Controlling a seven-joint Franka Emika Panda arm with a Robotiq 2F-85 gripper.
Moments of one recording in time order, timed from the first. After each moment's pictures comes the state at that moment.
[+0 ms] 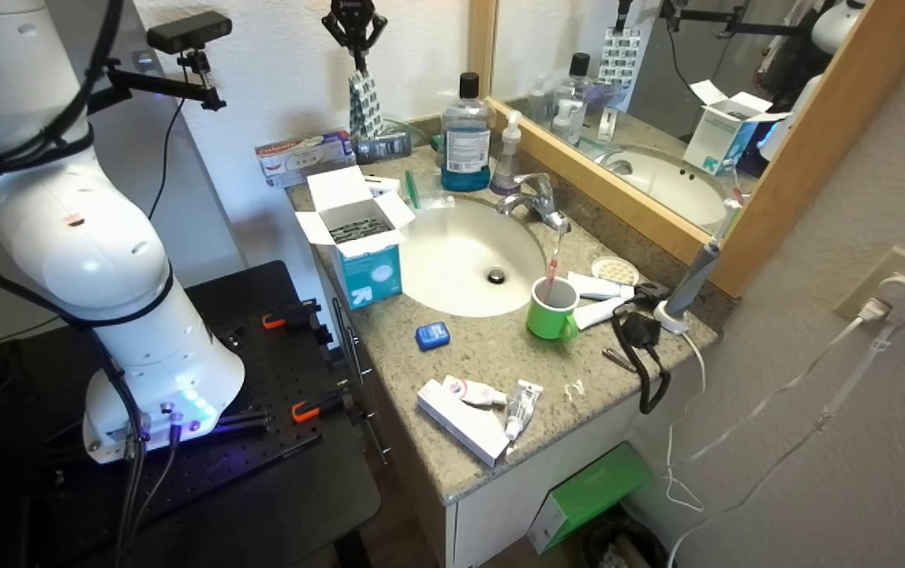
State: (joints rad) arm 0.35 0.15 0.34 -1.75 -0.09 1.87 -0.14
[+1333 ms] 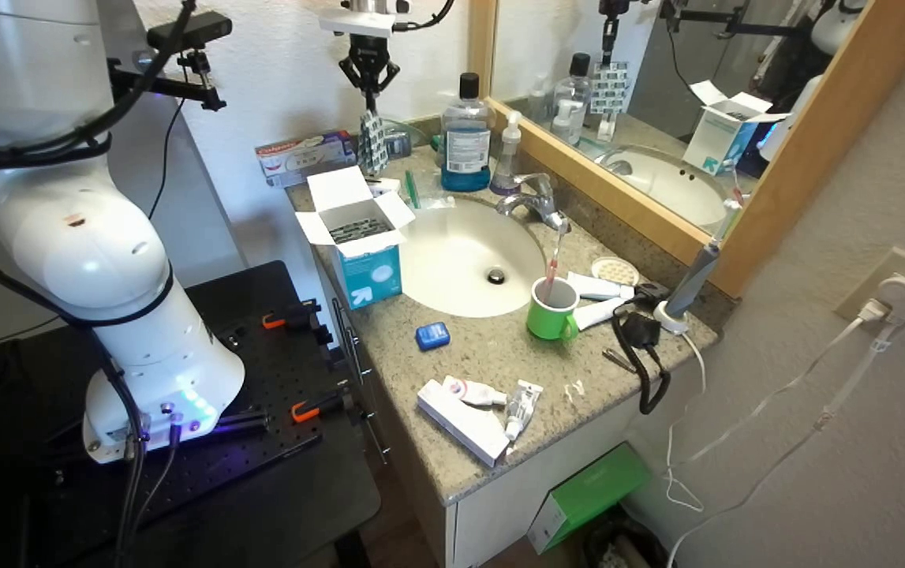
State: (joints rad) arm 0.35 0.32 0.32 -1.72 -0.09 1.91 -0.17
